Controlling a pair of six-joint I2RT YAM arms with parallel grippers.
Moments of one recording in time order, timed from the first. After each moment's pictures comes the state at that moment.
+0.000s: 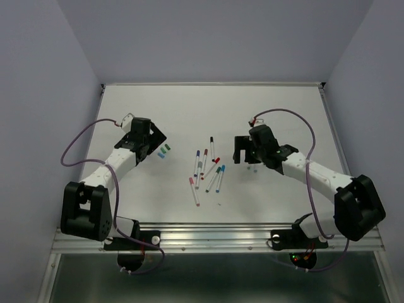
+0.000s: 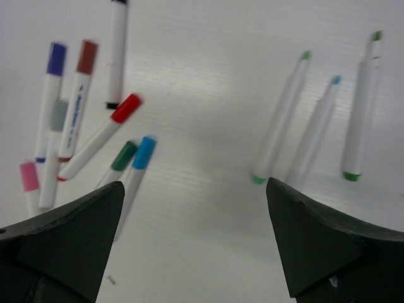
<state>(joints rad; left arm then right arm) -0.22 1.37 0.84 -0.28 -0.22 -0.88 0.53 1.36 0.86 -0.29 0.12 0.43</state>
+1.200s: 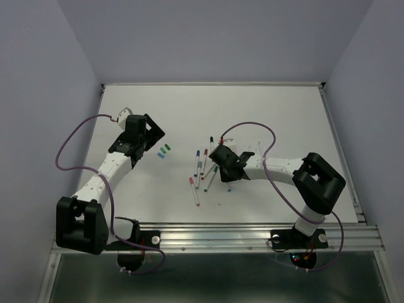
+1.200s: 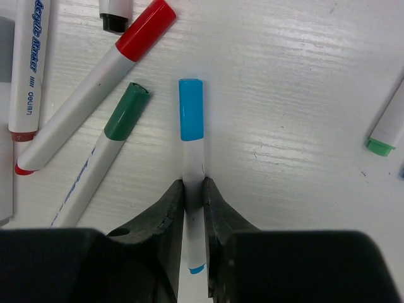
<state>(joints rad) -0.22 1.25 0.86 -0.30 -0.21 -0.83 0.88 1.73 1.01 -0.43 0.33 0.66</state>
